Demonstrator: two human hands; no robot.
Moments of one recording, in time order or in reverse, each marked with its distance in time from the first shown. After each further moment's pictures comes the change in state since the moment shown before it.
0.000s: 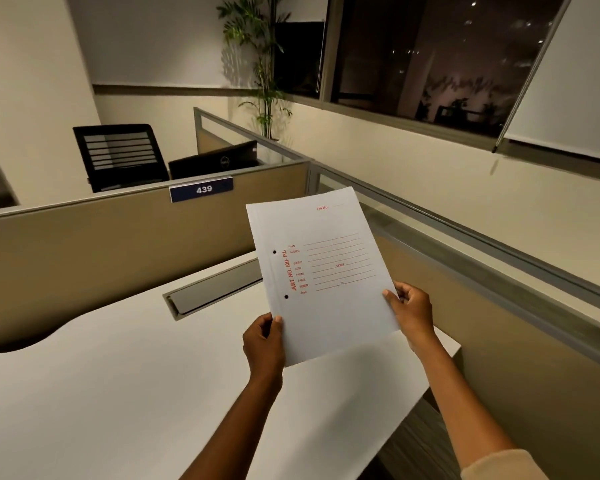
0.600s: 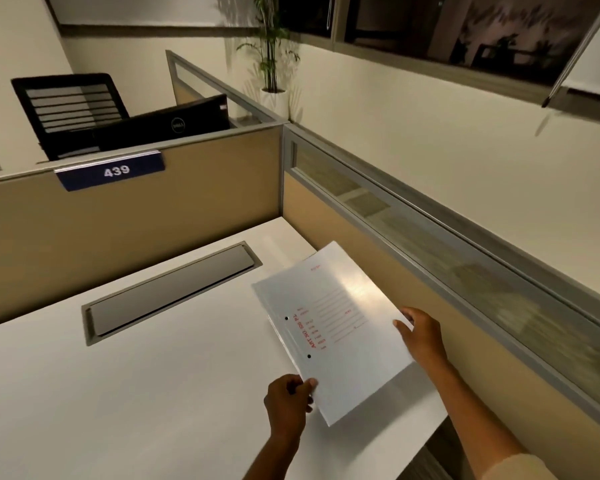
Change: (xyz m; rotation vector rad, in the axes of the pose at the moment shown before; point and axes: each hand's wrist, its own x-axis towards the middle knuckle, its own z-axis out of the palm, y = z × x) left_hand 0.074 -0.153 0.223 0.341 -0.069 -0.329; right_hand 0.248 0.198 -0.031 -0.414 -0.188 0.070
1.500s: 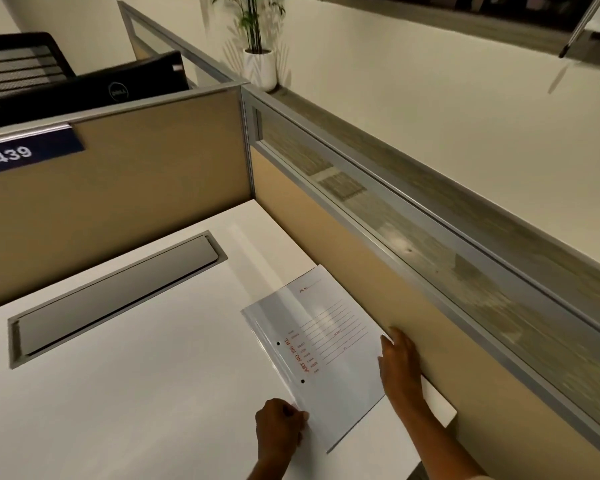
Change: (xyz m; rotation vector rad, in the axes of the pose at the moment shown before) left_hand 0.059 -0.040 0.083 0.397 -0.074 -0.224; right_hand 0.029 0.104 0.067 -0.555 -0.055 -0.091
